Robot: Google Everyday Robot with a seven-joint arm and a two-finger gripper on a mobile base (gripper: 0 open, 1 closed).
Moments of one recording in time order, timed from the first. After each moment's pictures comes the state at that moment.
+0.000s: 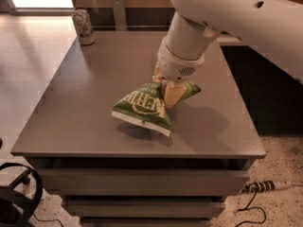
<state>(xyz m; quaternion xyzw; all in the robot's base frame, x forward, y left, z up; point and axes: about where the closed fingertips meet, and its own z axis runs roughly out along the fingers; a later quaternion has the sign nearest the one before) 0.521 -0.042 0.870 -0.79 0.60 0.01 0.14</state>
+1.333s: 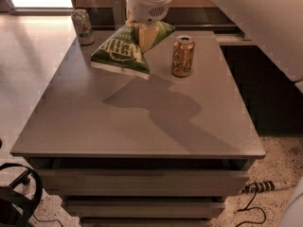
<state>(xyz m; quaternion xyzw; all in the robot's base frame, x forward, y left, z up) 0.629 0.022 0.968 -0.82 0.52 -0.10 0.21</state>
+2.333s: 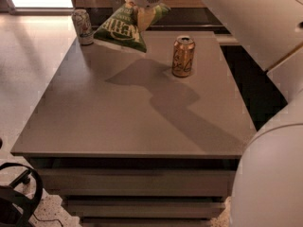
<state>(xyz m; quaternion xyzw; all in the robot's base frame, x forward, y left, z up) 0.711 0.028 0.990 -0.81 0.50 -0.17 0.27</state>
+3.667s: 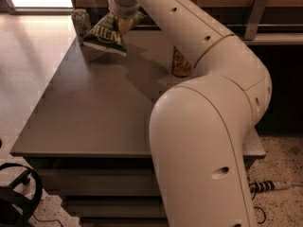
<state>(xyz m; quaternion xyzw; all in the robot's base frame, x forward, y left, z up) 0.825 0.098 0.922 -0.81 0.48 -0.18 0.29</state>
